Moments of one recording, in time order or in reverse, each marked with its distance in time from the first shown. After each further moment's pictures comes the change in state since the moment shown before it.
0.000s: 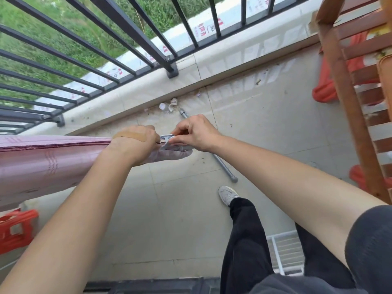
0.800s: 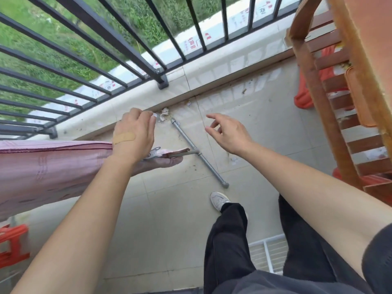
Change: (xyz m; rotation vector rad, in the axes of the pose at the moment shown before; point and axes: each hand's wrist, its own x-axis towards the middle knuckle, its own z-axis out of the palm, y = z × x) left_hand 0.010 0.027 -0.006 -0.370 0.638 -0.183; right_hand -0.066 0.059 -0.075 -0.260 0.250 0.190
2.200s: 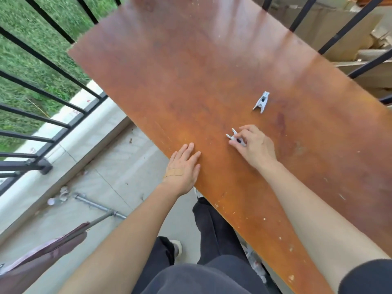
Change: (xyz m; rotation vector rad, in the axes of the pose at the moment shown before) left_hand -0.027 0.541 0.054 -0.165 -0.397 0.697; right_hand -0.295 0.309 -0.350 -0.244 0.655 0.462
